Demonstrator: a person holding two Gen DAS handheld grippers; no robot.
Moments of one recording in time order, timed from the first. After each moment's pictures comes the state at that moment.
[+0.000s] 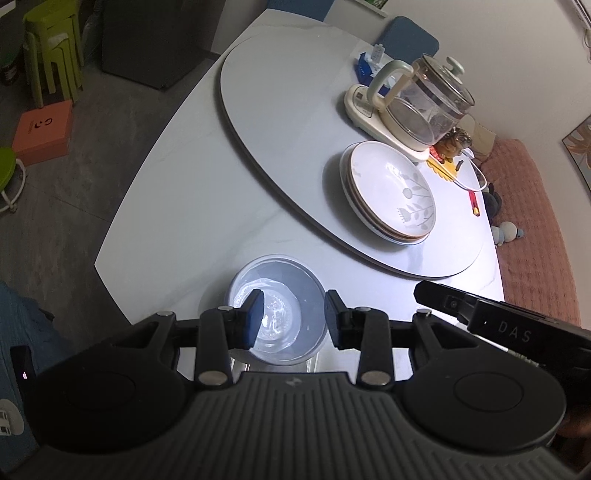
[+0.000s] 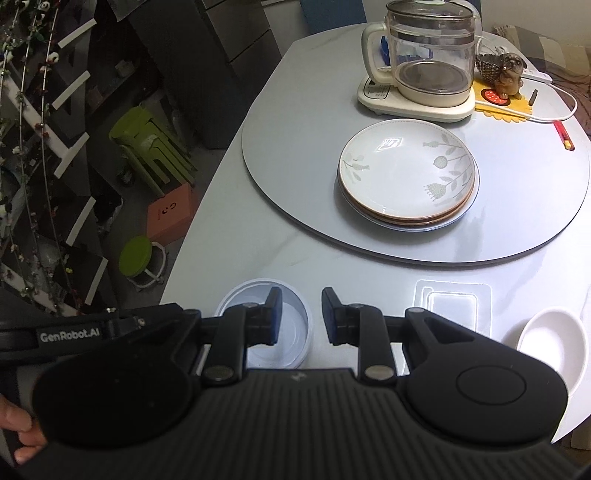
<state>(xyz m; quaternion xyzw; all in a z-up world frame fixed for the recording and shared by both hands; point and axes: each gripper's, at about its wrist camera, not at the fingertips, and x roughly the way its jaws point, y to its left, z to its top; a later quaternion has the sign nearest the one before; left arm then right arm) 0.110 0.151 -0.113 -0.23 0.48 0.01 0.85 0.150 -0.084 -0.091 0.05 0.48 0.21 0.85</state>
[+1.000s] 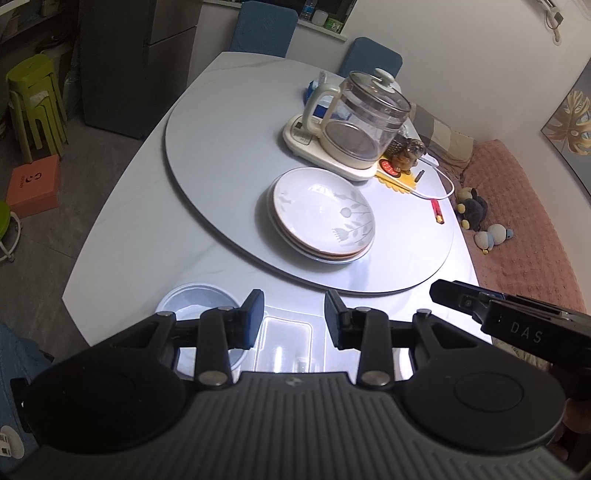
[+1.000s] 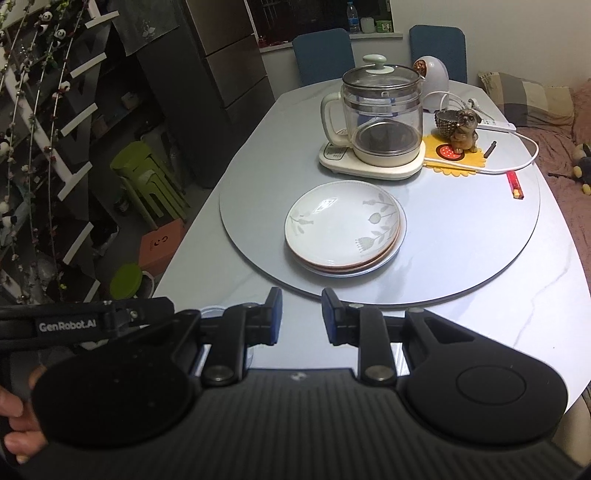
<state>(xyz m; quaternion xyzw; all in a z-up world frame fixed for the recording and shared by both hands) 0.111 0.045 -0.057 -0.17 0.43 0.00 0.89 0.137 -0.179 -0.042 0.04 0.41 0.21 0.89</state>
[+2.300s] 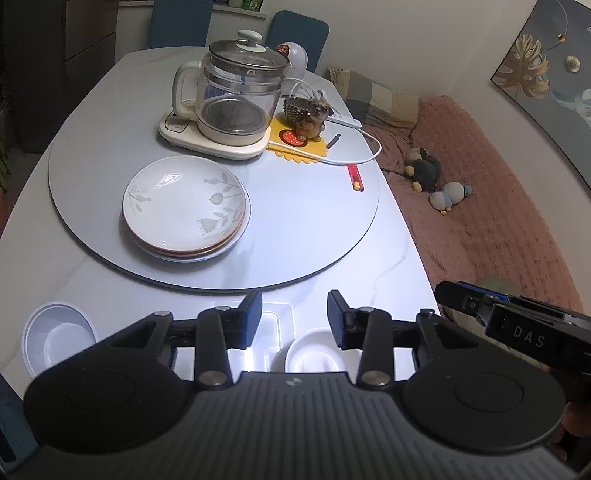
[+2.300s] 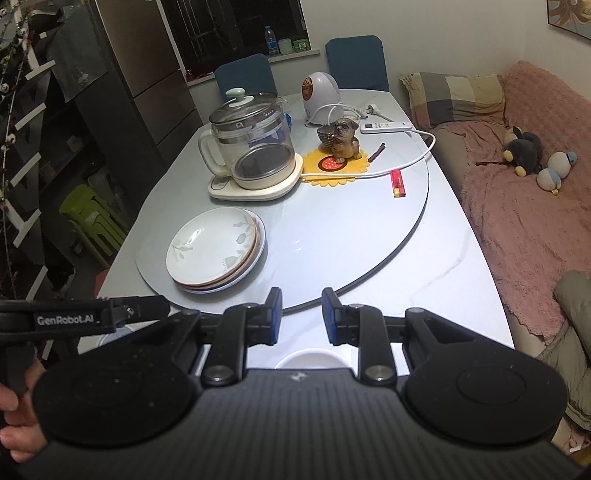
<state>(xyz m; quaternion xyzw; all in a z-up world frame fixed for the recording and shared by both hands) 0.177 -0.126 -0.063 -0.12 0.45 -0.09 0.88 0.143 -0.343 -0.045 0.07 0.40 0.12 0.91</state>
